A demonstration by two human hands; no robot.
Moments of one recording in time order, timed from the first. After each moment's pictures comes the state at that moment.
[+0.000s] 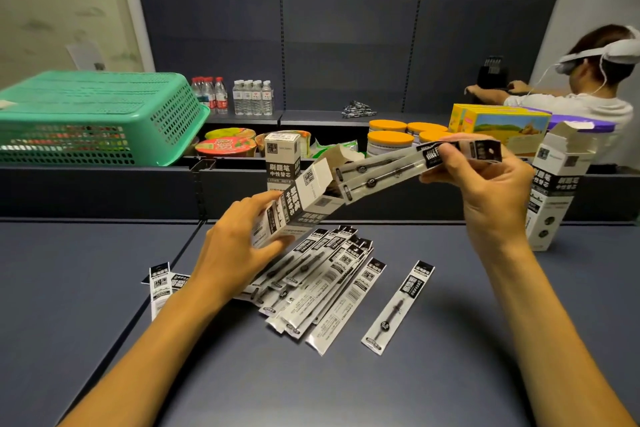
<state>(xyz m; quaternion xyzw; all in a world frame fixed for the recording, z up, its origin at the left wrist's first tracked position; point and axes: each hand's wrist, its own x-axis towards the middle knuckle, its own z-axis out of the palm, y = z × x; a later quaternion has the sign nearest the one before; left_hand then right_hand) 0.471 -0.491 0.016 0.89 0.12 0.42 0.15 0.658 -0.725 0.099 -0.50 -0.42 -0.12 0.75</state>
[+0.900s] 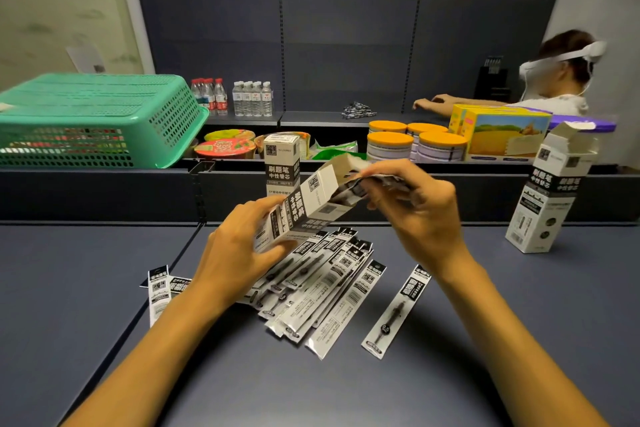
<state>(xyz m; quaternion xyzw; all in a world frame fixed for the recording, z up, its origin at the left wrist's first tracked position) 0.473 -0.491 0.015 0.89 0.11 0.41 0.15 0.639 -0.688 0.076 -0.52 -0.61 -0.25 0.54</state>
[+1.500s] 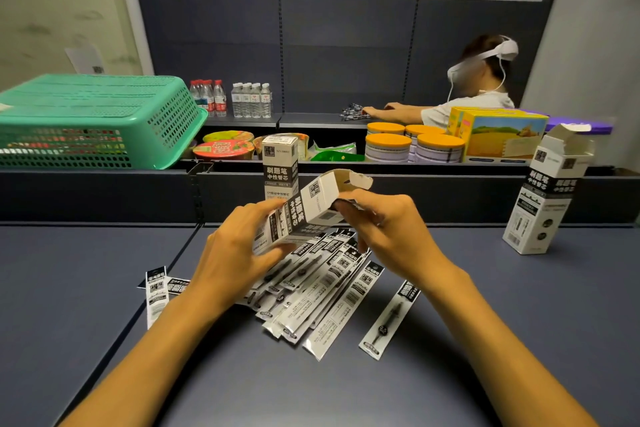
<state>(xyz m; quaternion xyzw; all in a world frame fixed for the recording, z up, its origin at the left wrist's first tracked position) 0.473 -0.495 0.015 0.90 0.11 0.41 0.12 0.637 -0.673 0.059 -0.61 -0.63 -0.17 0.44</state>
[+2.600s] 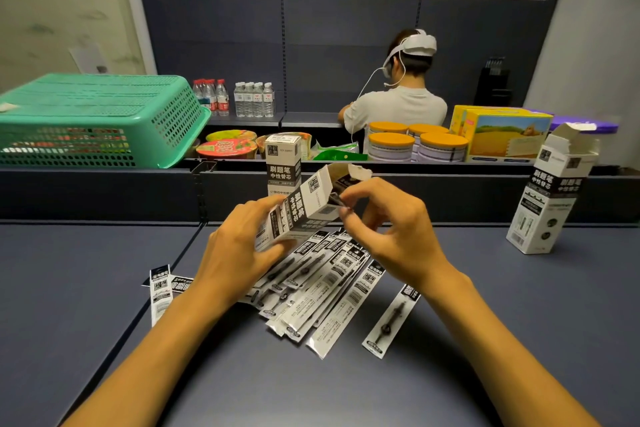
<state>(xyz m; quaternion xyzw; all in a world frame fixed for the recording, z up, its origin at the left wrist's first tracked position) 0.471 -0.498 0.018 0.89 0.12 0.43 0.12 0.624 -0.679 0.063 -0.58 -0.63 -0.21 0.47</state>
